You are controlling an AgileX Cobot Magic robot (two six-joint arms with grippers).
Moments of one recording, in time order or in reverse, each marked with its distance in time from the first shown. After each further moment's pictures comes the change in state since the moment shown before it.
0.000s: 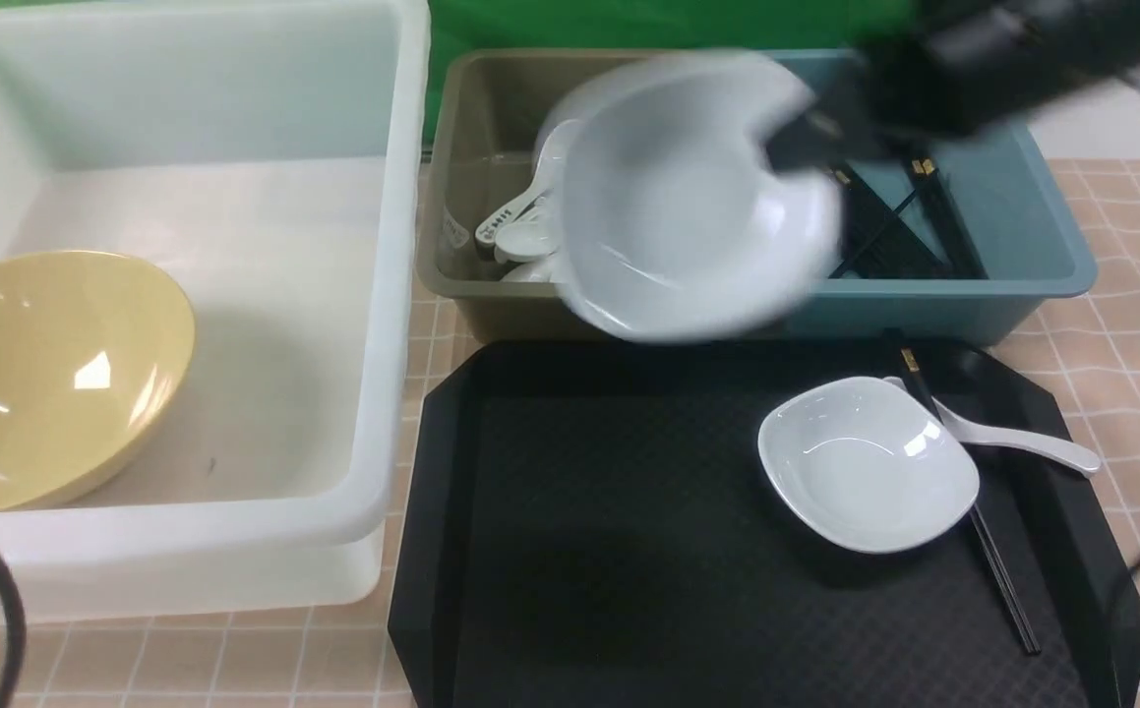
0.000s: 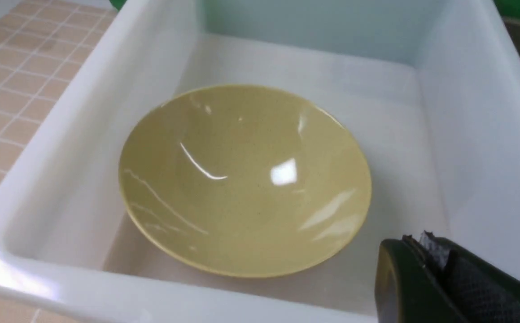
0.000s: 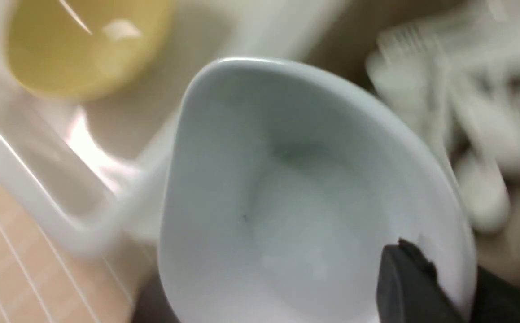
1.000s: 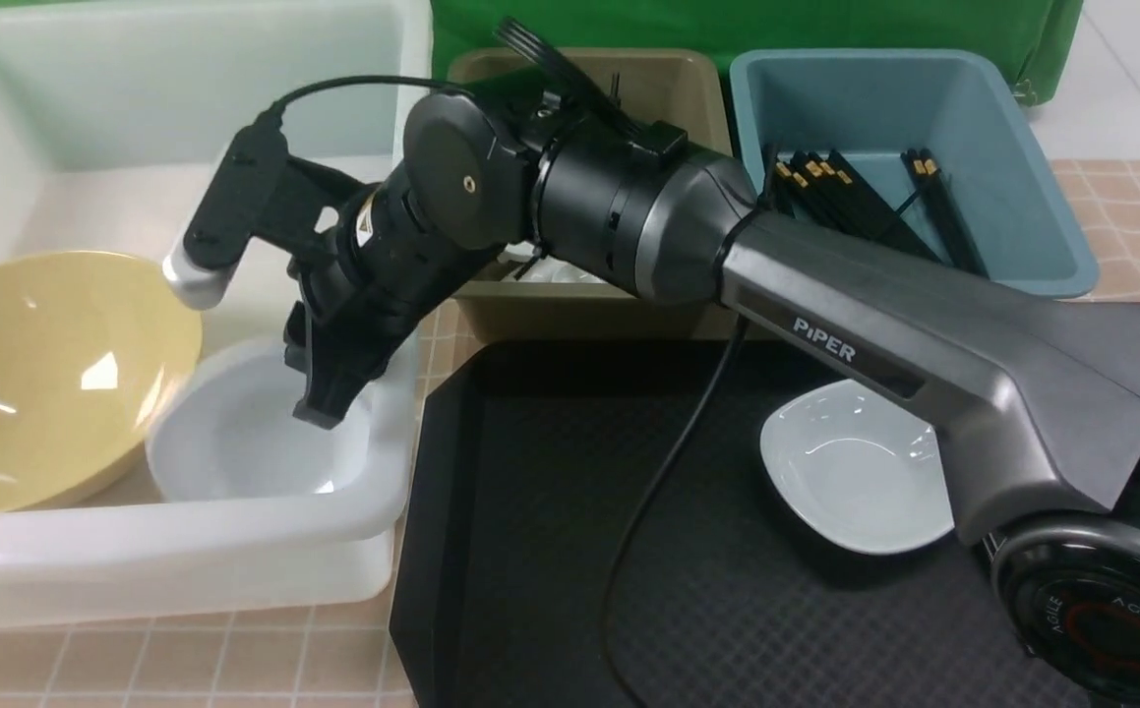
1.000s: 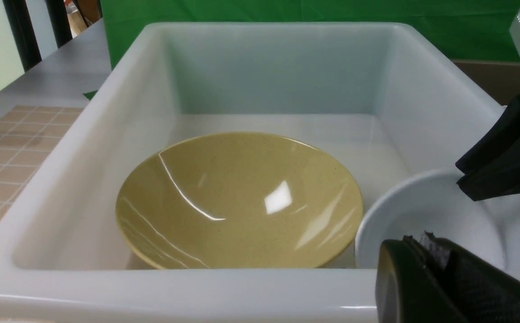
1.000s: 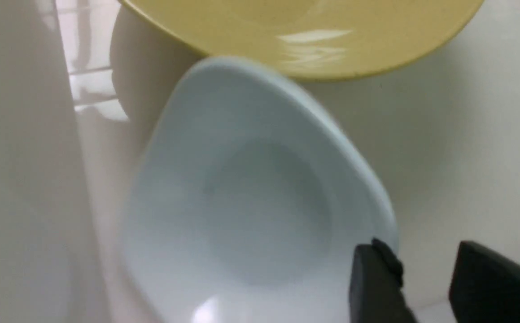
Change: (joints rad) right arm 0.392 0.701 -0.600 -0.335 -0.032 -0.123; left arm 0.000 -0.453 0.300 -0.044 -0.122 0.190
